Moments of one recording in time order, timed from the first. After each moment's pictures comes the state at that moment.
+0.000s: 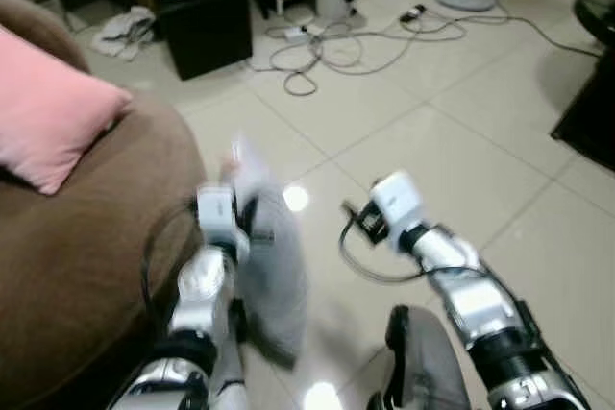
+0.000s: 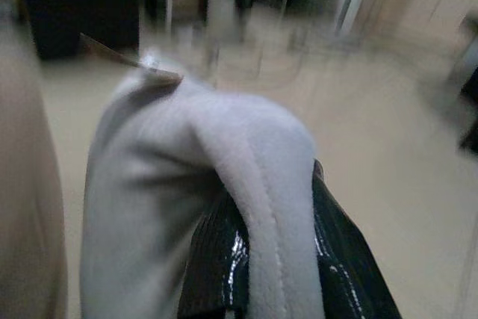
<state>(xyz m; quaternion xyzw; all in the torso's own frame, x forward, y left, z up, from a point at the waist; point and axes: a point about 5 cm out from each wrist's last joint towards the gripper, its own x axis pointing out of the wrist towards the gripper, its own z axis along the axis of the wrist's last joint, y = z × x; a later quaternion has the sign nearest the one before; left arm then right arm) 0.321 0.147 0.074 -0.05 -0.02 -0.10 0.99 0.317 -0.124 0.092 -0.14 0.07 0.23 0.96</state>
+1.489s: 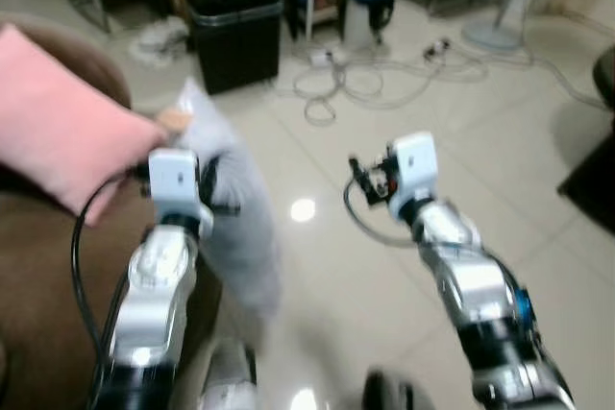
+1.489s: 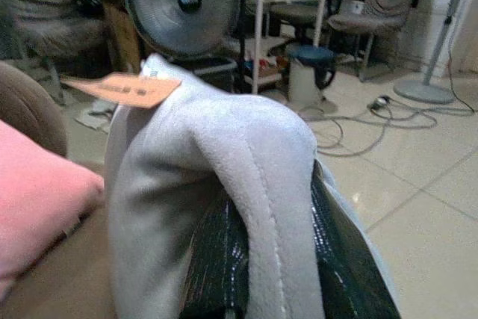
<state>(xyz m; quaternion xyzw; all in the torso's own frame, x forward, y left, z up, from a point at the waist) 0.295 0.175 0.141 0.02 -0.03 -0.02 1.00 0.329 -0.110 0.136 -0.04 0.01 0.19 0.98</state>
